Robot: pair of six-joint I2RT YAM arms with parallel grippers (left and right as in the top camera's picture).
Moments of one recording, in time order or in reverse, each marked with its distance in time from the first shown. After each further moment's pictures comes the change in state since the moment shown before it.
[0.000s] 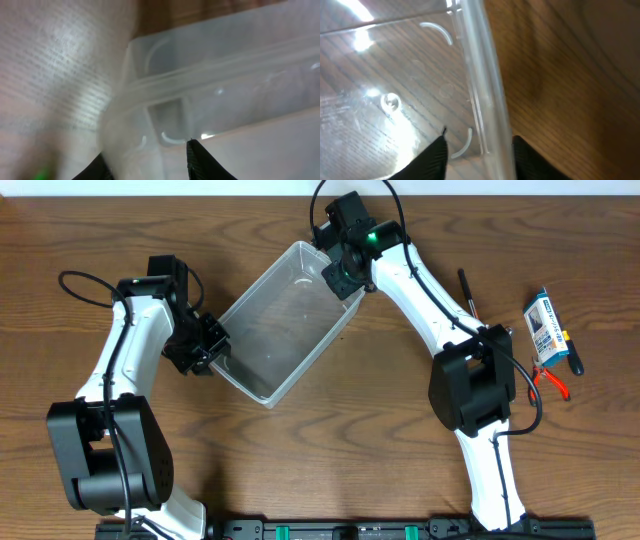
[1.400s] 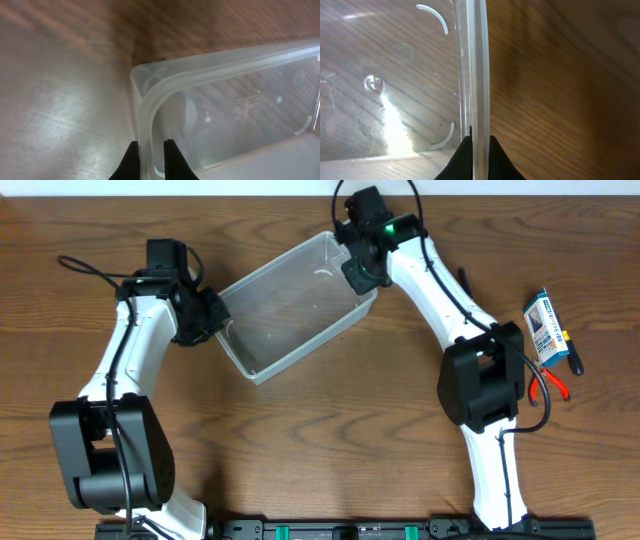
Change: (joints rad) left arm -0.030 0.000 -0.002 0.314 -0.049 0.130; right arm -0.069 0.000 0.005 -0.066 0.054 0.039
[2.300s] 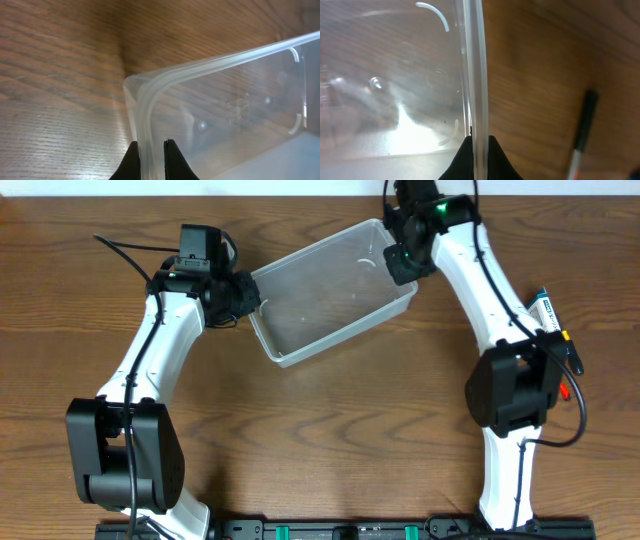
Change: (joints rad) left arm -0.124 0.000 0.047 0.111 0.067 0.029; right arm -0.126 -0.110 0.006 -0.169 0.026 0.055
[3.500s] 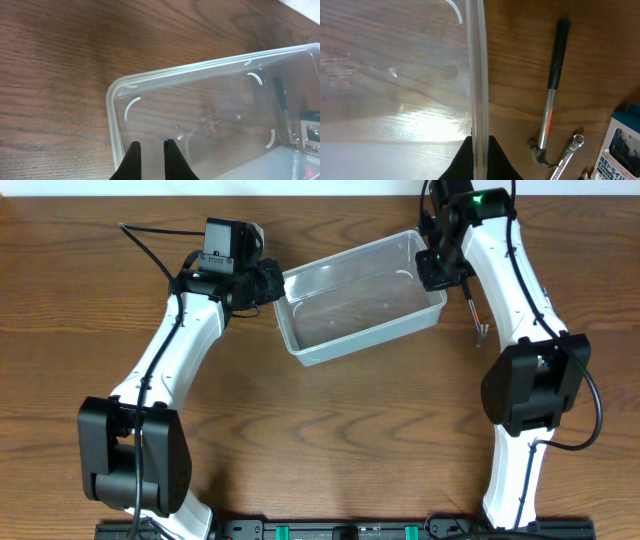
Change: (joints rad) left arm -0.092 0.000 0.012 0.150 0.039 -0.005; right arm -0.099 -0.018 -0.001 -0.161 0.008 0.047
